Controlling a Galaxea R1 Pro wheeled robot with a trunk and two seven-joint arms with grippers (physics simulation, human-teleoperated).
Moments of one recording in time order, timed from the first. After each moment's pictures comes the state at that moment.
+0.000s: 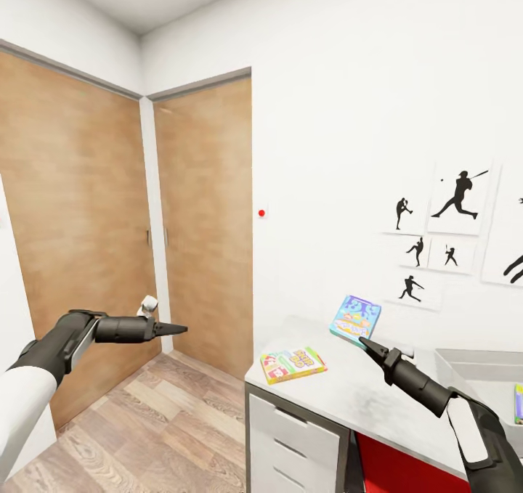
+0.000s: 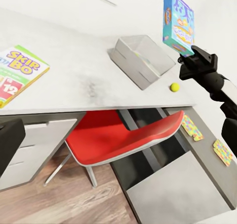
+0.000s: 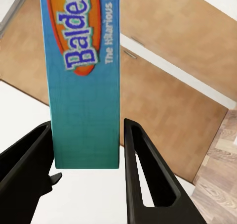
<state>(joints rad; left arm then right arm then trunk) -0.87 0.36 -0.10 -0.60 0.09 0.71 -1.45 -0.40 -0.13 -0.48 -0.99 -0.58 0.84 0.85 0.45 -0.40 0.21</state>
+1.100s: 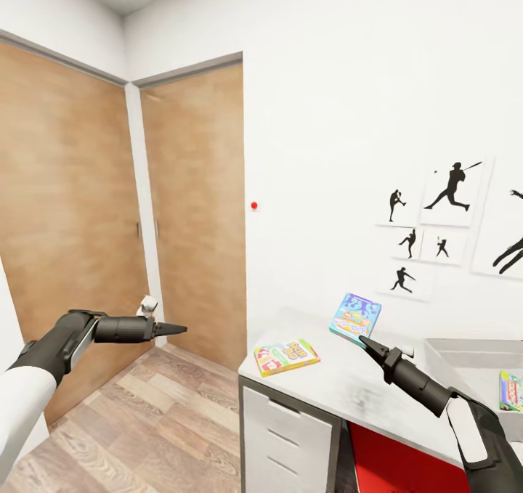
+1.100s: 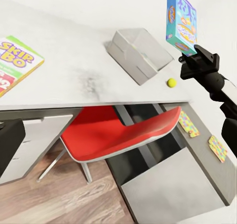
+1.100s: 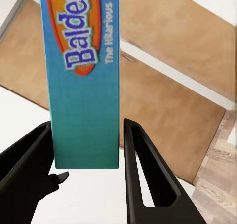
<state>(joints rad) -0.87 0.36 -0.10 -0.60 0.09 0.71 -1.45 -0.40 -0.13 -0.48 -0.99 -0.58 0.84 0.89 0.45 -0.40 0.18</state>
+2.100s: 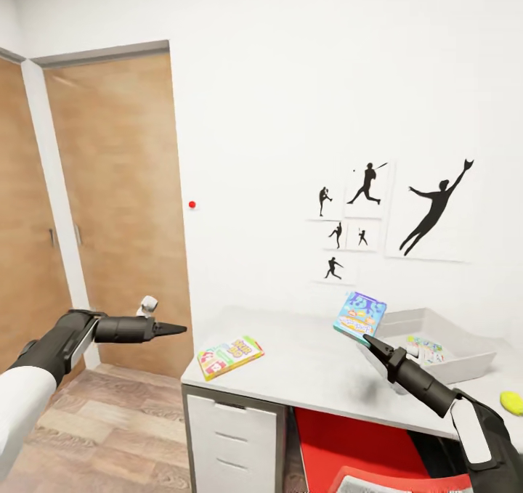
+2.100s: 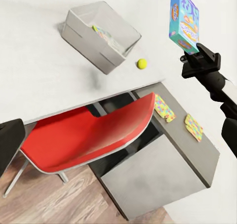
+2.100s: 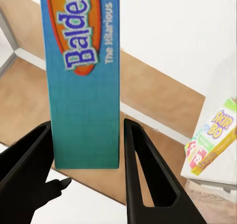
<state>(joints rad) -0.87 0.36 -0.10 -0.60 0.09 0.71 -1.45 -0.40 -0.13 -0.51 -0.99 -0.58 0.84 0.90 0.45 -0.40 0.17</state>
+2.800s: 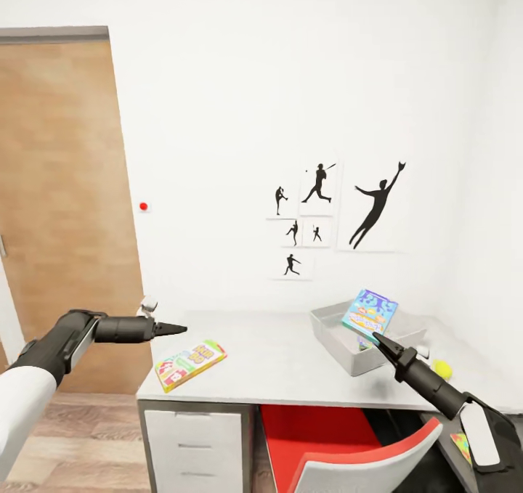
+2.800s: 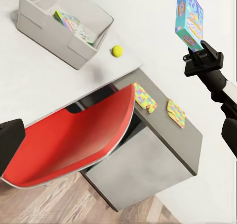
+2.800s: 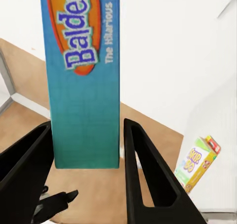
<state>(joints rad) -0.87 0.36 -0.10 -0.60 0.09 0.71 -1.45 -0.40 -0.13 -0.58 -0.99 -0.58 0.84 0.93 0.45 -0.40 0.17</state>
